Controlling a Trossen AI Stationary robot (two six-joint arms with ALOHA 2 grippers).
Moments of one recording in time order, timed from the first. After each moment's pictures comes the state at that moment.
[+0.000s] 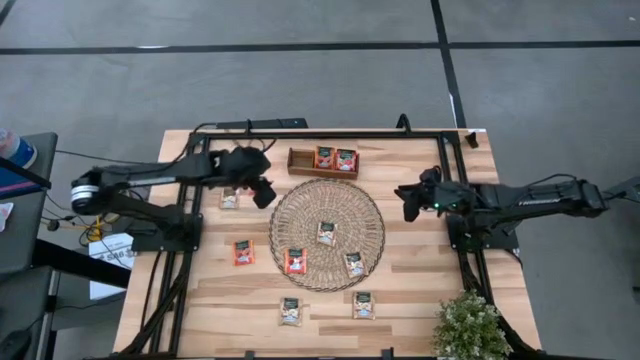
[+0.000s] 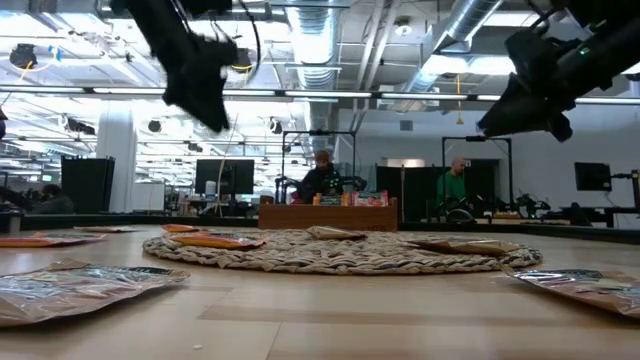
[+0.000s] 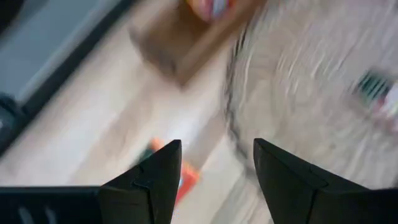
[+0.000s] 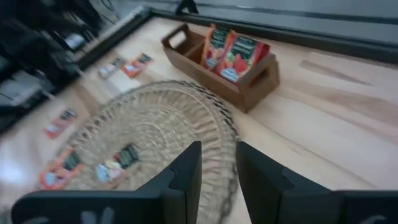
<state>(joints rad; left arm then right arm) 0.31 1.20 0.91 -0.64 -0.23 -0.23 0.01 0.58 0.38 -0.34 0.45 0.65</state>
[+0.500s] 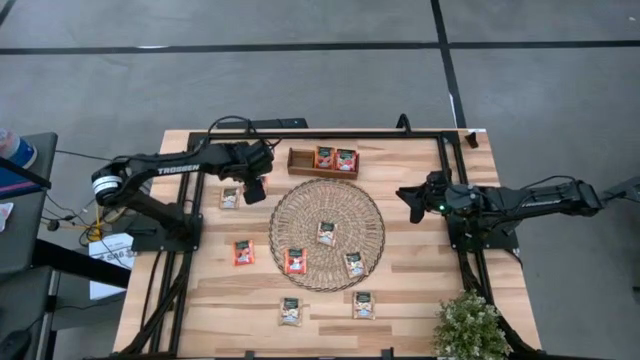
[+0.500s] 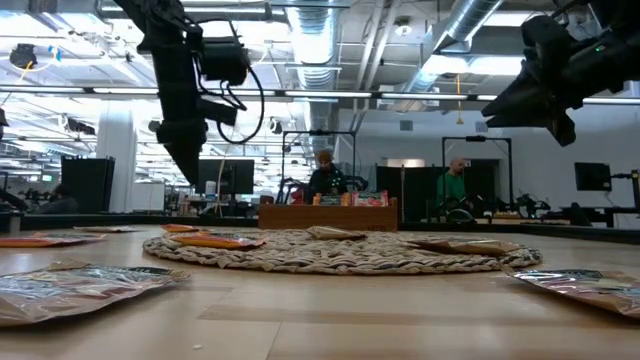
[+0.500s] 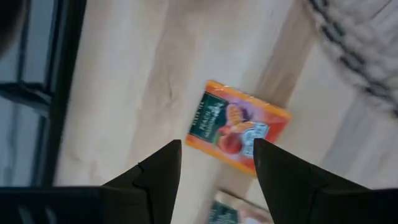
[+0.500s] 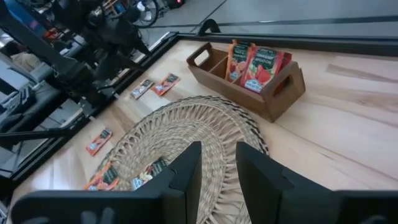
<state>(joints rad) 0.47 1.41 0.91 -0.75 -0.26 0.20 0.07 0.46 0.30 -0.25 0.47 0.70</state>
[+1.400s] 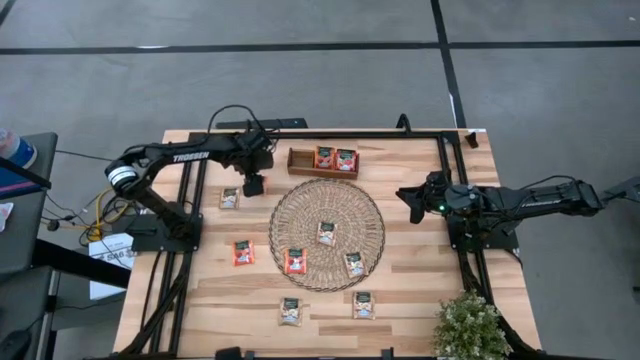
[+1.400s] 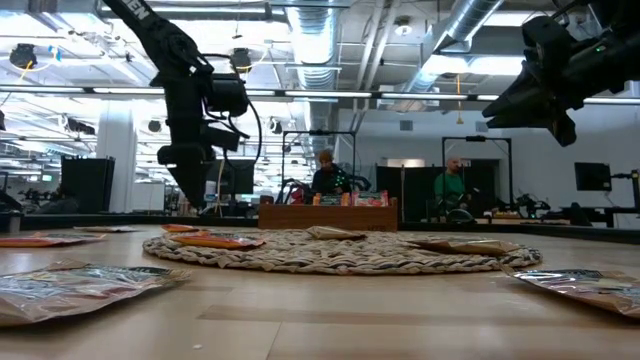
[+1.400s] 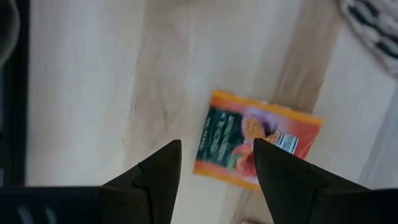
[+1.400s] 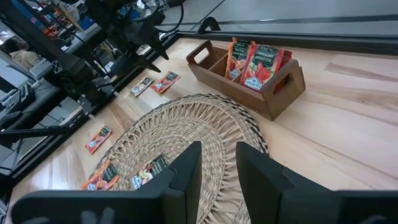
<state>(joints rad) 0.66 1.55 0.91 -0.64 -0.06 0.48 0.07 0.46 0.30 -0.26 0.47 0.70</state>
